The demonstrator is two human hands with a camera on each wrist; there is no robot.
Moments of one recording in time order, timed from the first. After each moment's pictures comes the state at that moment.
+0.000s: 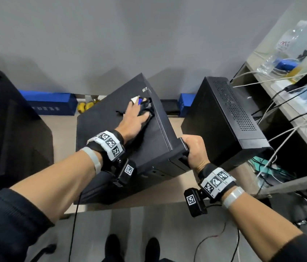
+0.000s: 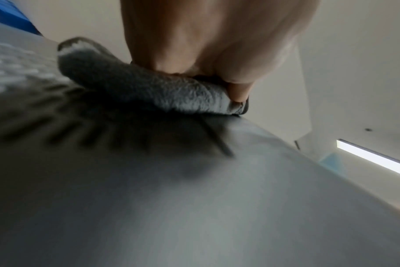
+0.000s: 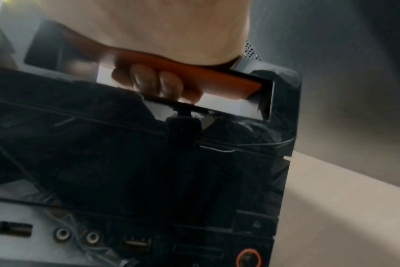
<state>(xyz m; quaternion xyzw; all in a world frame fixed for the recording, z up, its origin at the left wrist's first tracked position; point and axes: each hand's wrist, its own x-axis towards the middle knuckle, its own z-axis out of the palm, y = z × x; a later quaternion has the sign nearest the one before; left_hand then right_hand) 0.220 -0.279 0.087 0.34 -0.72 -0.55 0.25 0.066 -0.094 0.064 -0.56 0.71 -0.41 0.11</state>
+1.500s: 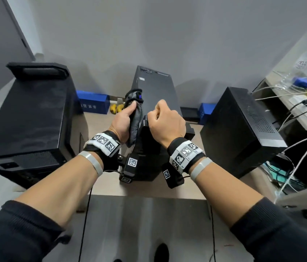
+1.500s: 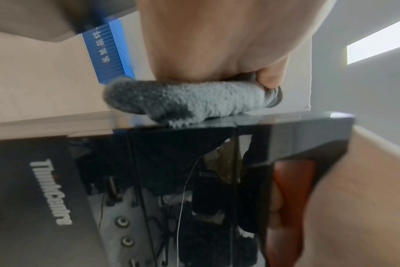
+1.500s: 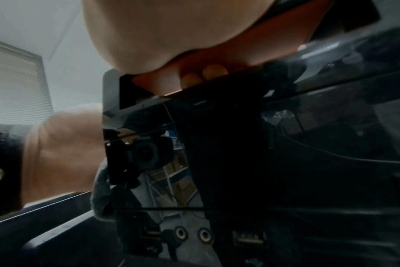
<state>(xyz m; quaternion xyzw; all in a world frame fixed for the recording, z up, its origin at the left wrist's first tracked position) 0.367 -0.246 0.141 0.34 -0.35 -0.80 0.36 0.258 -0.166 0.166 -0.51 0.81 -0.28 -0.01</state>
